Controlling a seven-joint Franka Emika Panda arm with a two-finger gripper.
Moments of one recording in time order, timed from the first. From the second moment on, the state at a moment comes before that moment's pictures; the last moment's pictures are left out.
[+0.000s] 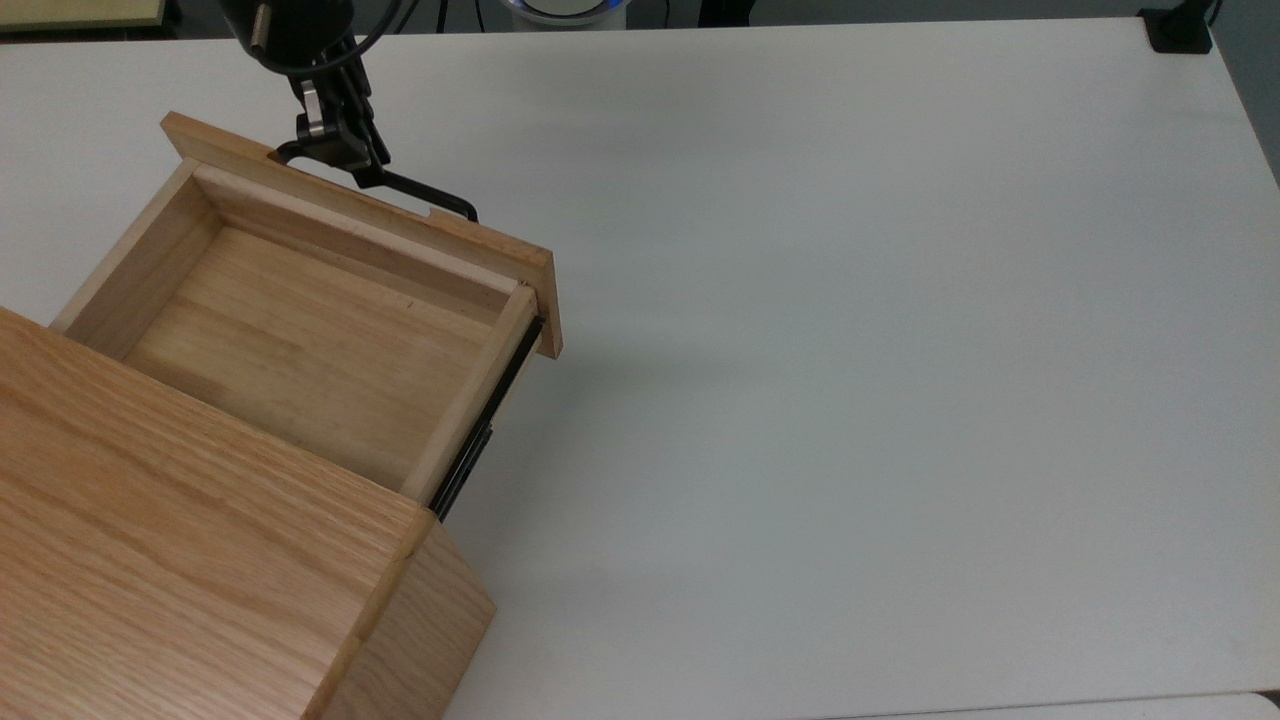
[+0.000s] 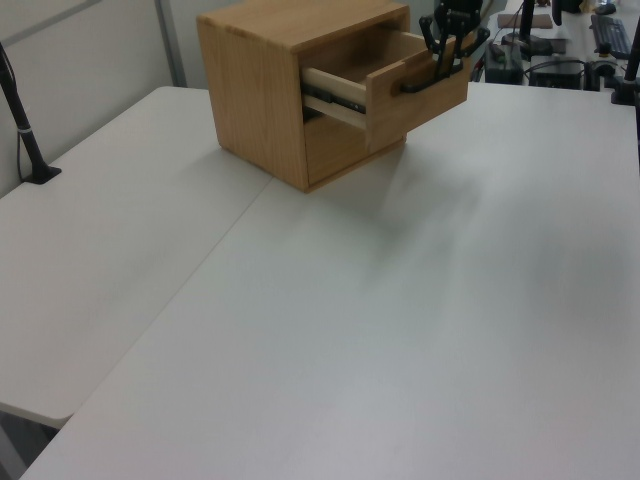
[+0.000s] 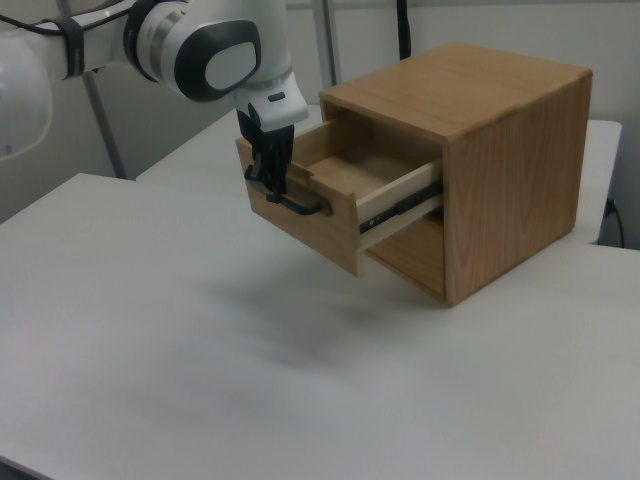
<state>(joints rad) -0.11 0.16 -0.11 -1.52 0.21 1.81 1.13</state>
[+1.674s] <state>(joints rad) -0.10 0.02 -0.01 -1.55 0.07 1.62 0.35</state>
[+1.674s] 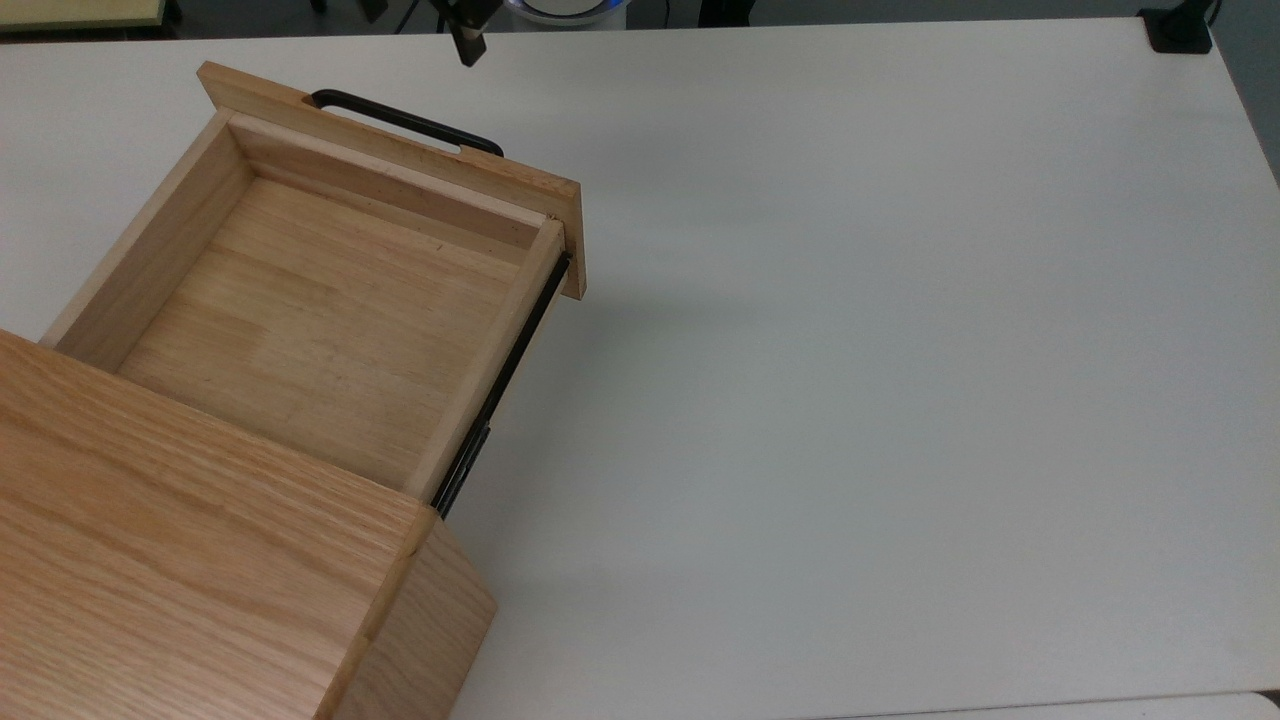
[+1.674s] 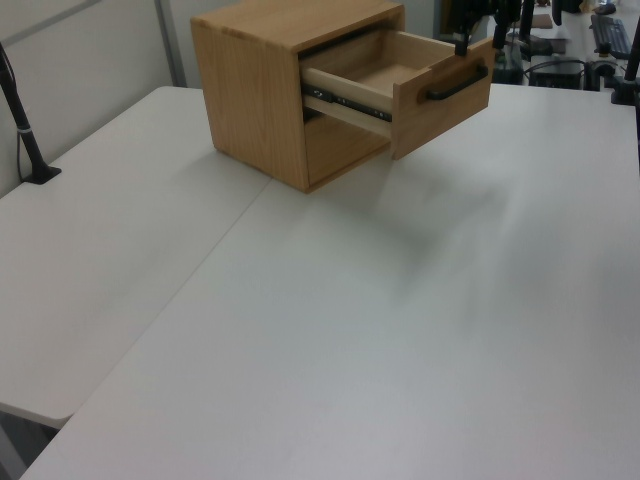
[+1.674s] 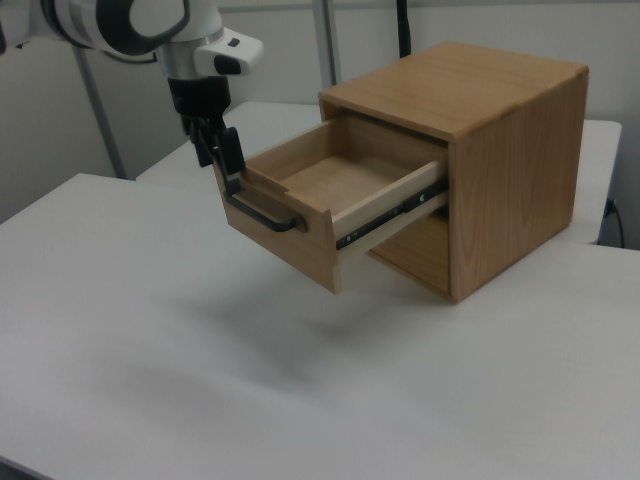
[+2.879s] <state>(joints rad) -0.11 0.02 0.06 -1.57 -0.01 1.64 -0.04</state>
